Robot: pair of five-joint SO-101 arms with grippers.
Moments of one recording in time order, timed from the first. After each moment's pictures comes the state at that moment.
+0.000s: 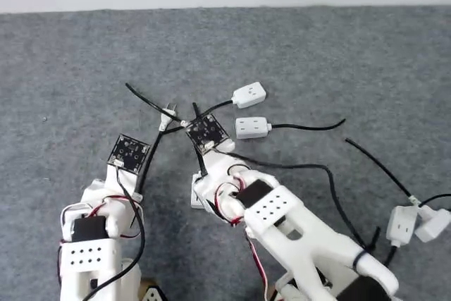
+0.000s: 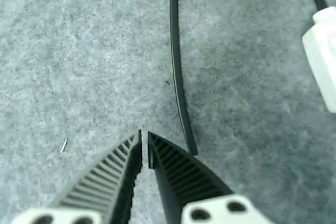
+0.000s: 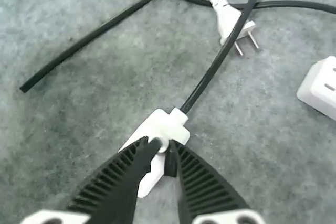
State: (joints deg) left arm -11.3 -65.5 83.6 56.7 -18.7; right arm -41.2 -25.6 58.6 33.1 -1.4
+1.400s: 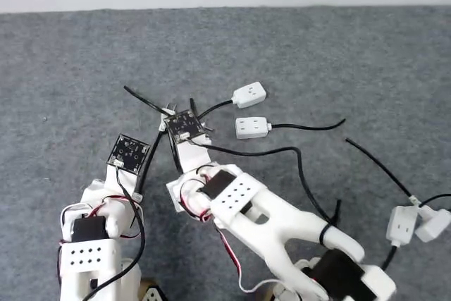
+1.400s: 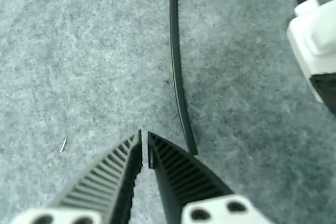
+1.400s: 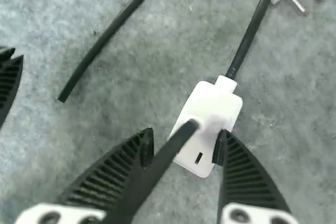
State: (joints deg) left arm -11.3 -65.5 83.6 56.7 -18.7; right arm -49.2 -9.2 42.3 39.9 -21.3
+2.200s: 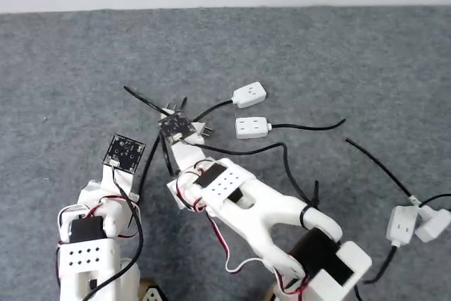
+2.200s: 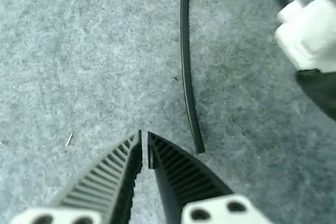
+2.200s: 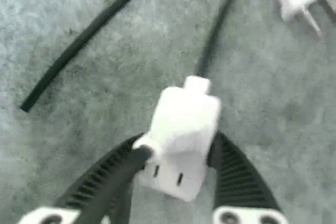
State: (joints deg) left arm -13.1 -65.5 83.6 56.7 -18.7; right arm -47.6 1.7 38.0 36.0 -10.4
